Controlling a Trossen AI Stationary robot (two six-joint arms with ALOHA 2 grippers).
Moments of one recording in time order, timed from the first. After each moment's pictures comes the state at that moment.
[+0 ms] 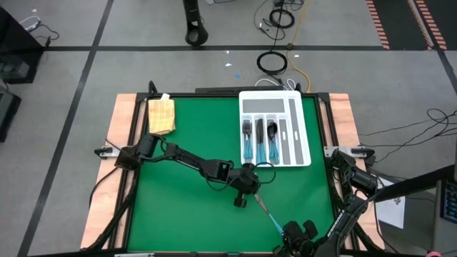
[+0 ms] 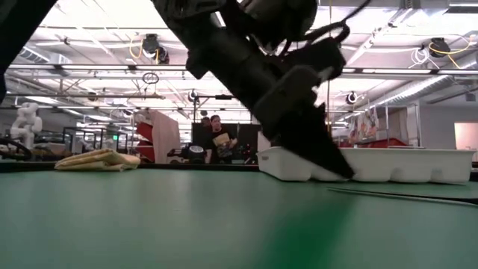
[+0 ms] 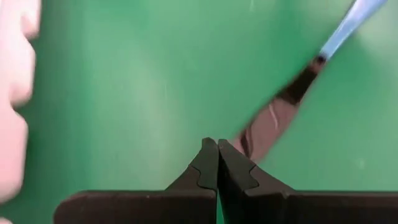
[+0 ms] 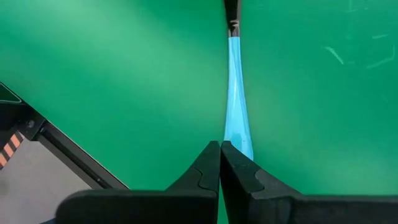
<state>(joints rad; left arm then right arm) -0.20 2.20 1.45 -0.01 0.06 0.06 1.04 2.12 1.64 -1.16 0.48 2.12</state>
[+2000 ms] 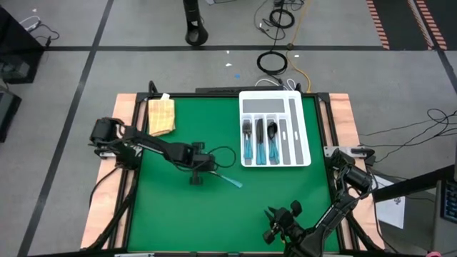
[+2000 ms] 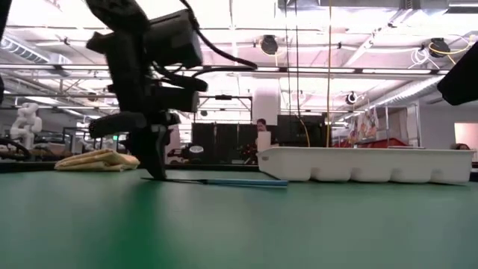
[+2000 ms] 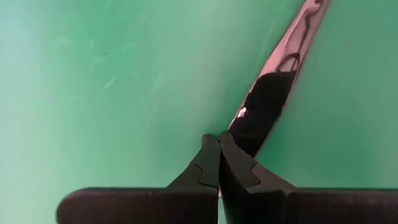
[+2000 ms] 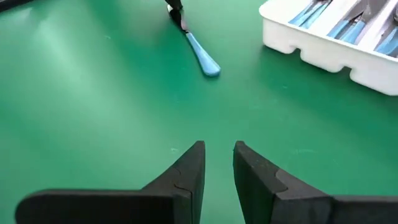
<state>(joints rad) -0.10 1.72 0.89 -0.53 -0.16 -0.02 0.95 2.13 1.51 -1.19 0.94 1.99</state>
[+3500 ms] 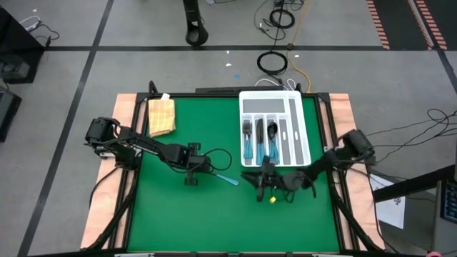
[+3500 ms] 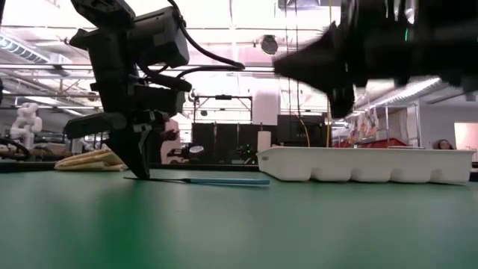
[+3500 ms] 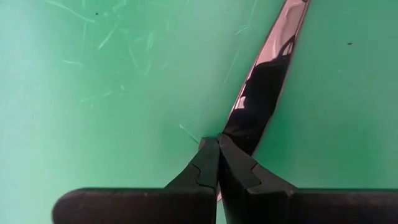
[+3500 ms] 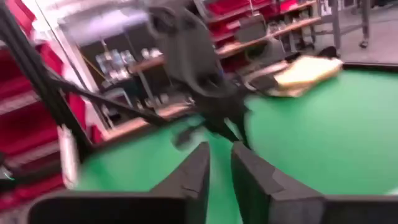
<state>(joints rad) -0.14 1.66 0.83 -0.52 -0.18 -0.02 0.46 1.83 0.53 1.31 0.66 0.39</state>
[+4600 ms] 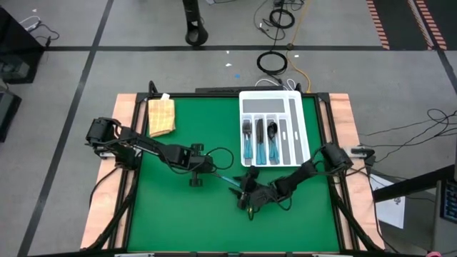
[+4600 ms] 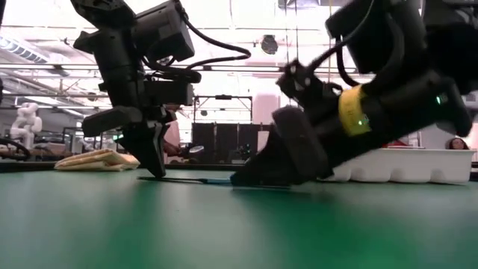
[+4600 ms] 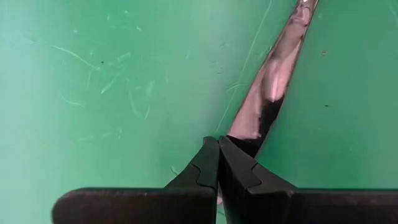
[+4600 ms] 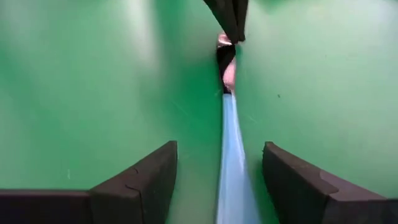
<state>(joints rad) -0.14 1.66 0.83 -0.40 -0.18 -0.04 0.42 2.12 0.85 0.69 0.70 0.44</state>
